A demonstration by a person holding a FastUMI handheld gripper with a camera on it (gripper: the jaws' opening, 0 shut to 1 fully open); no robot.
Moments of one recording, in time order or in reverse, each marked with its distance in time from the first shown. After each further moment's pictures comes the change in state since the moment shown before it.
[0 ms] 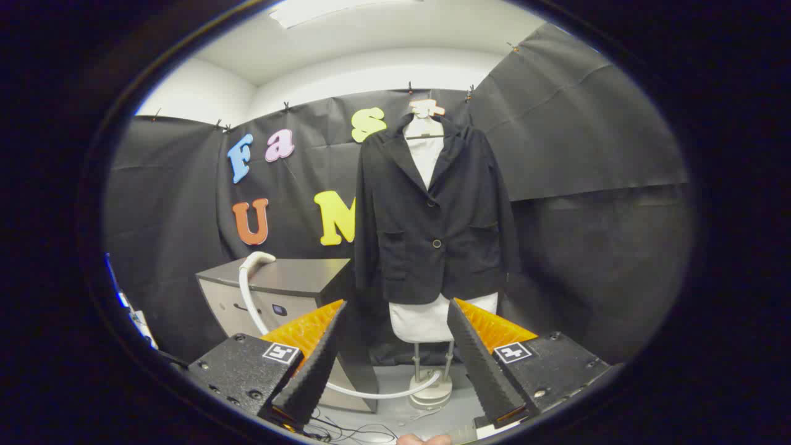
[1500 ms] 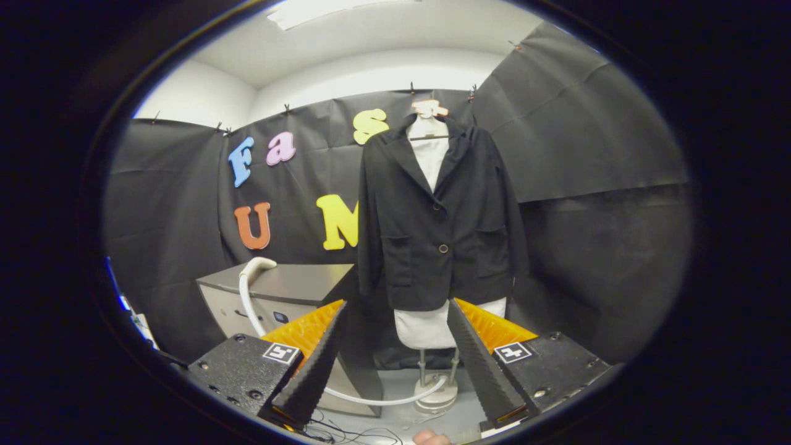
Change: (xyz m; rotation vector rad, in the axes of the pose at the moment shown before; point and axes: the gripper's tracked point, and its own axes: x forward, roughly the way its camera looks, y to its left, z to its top) arm 0.024 0.018 0.002 0.003 -0.007 0.020
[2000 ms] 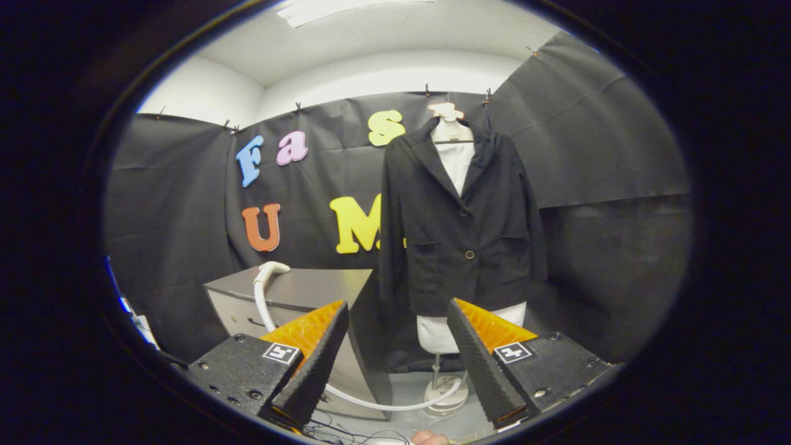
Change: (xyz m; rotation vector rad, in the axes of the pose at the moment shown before) arm 0.017 0.073 0.009 -0.017 -0.014 0.018
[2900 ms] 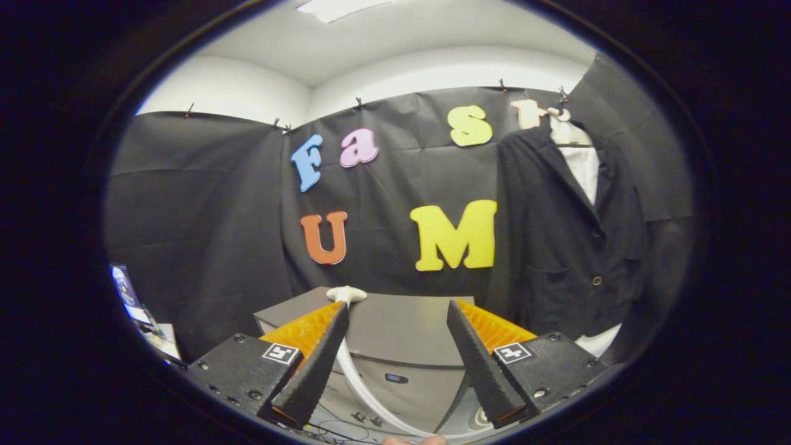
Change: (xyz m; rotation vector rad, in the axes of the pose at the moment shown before) arm 0.136 0.205 0.037 -0.025 0.020 0.317
